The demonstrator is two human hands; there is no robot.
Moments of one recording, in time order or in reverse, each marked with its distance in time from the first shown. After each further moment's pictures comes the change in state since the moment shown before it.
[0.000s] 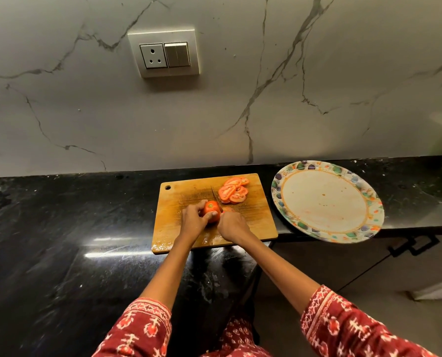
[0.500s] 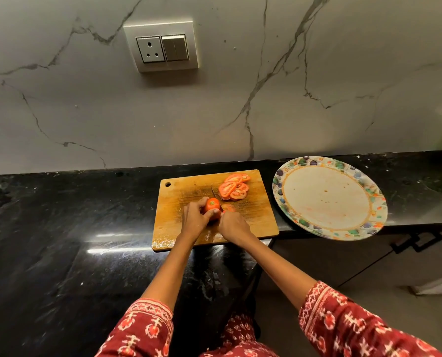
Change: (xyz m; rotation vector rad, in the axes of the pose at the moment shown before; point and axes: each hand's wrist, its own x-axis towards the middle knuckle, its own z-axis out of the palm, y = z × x) left_hand 0.004 -0.007 0.005 0.048 0.003 -0.017; right_hand 0.005 0.009 0.008 0.011 0.000 -0.042
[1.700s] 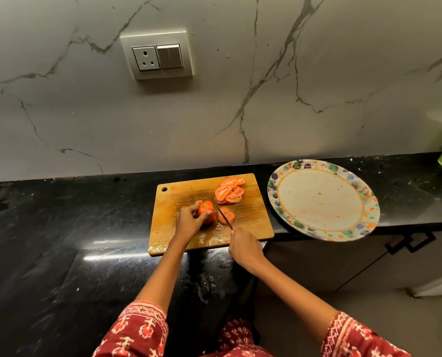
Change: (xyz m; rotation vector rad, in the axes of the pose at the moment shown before) left_hand -0.004 0.000 -0.005 -0.129 -0.022 -0.044; right_hand -0.030 0.044 0.011 -0.091 0.075 -0.017
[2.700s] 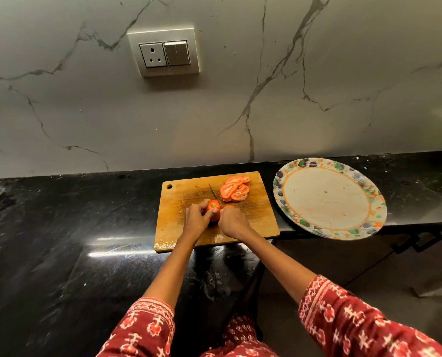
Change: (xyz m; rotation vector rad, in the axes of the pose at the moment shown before) left_hand 0.000 0.002 0.004 0.096 0.008 0.051; right_hand 0.033 -0.047 -0.020 0.077 -0.033 0.000
